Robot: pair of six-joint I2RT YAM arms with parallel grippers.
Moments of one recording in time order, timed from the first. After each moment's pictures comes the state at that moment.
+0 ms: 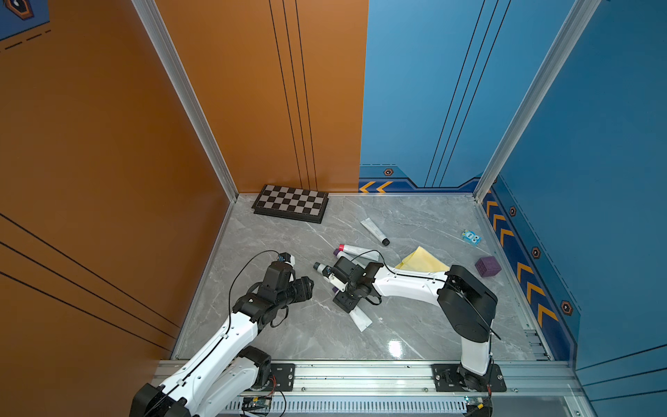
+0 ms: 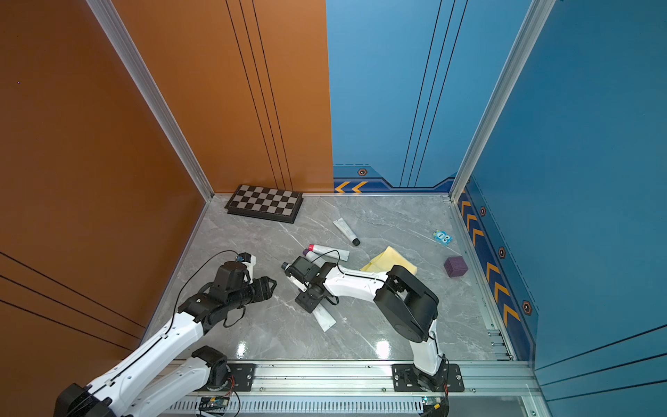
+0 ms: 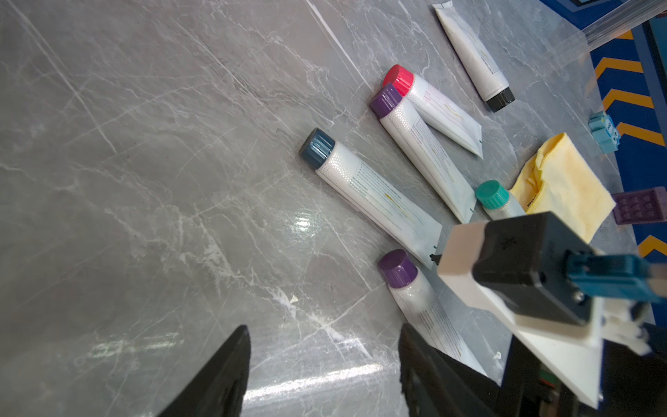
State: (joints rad) left arm -0.39 0.87 0.52 -0.44 0.07 -0.57; right arm 1.00 1.93 1.29 -0.56 0.01 0.02
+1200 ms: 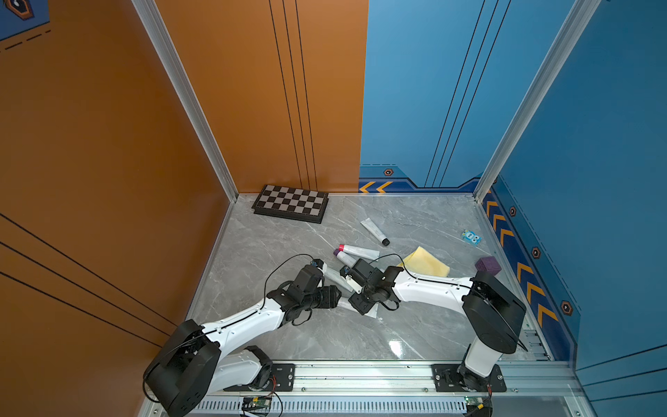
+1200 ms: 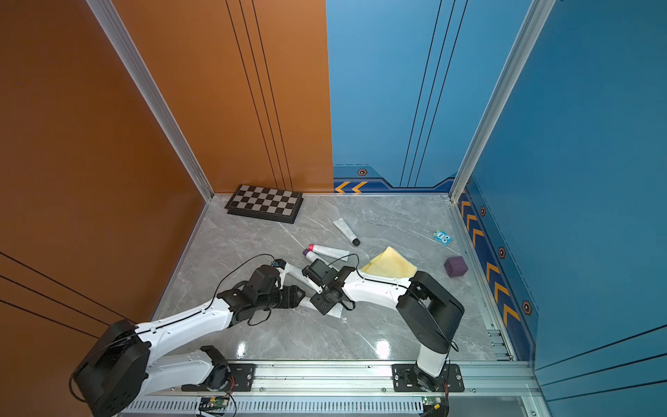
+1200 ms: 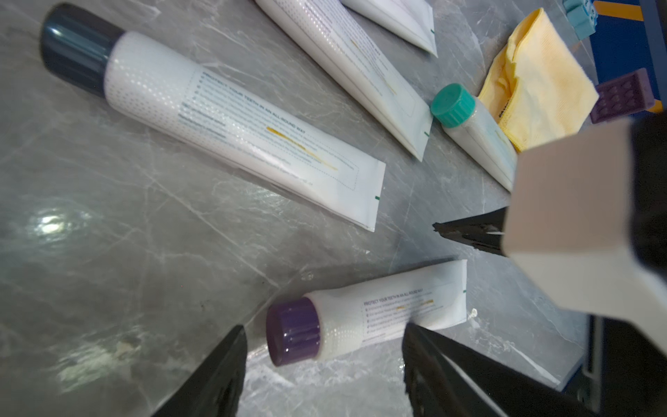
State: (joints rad) left arm -0.64 1.18 0.49 -0.13 0.11 -0.63; right arm 0.94 1.75 1.09 -0.53 0.01 0.10
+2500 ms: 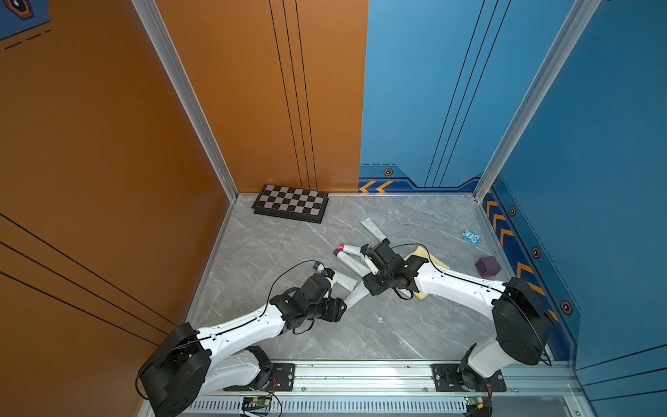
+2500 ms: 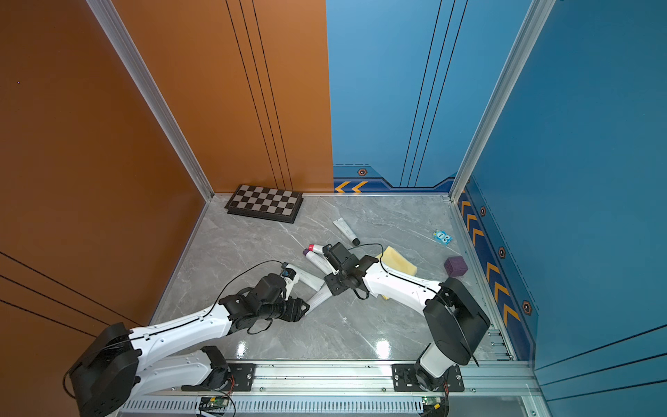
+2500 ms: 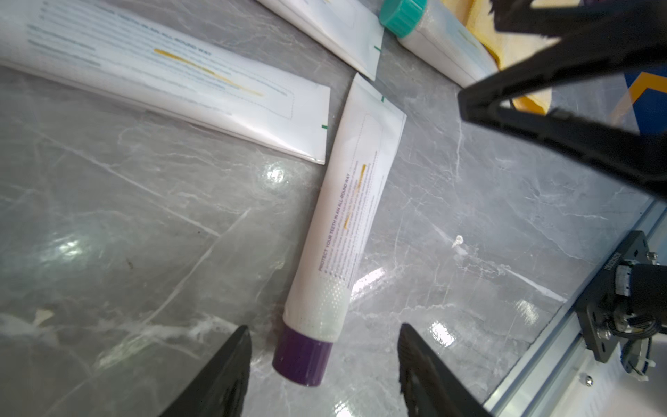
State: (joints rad) left arm -0.80 1.18 0.52 -0.23 0.11 -0.53; right arm 0.77 1.56 1.05 -0.53 0.06 0.20
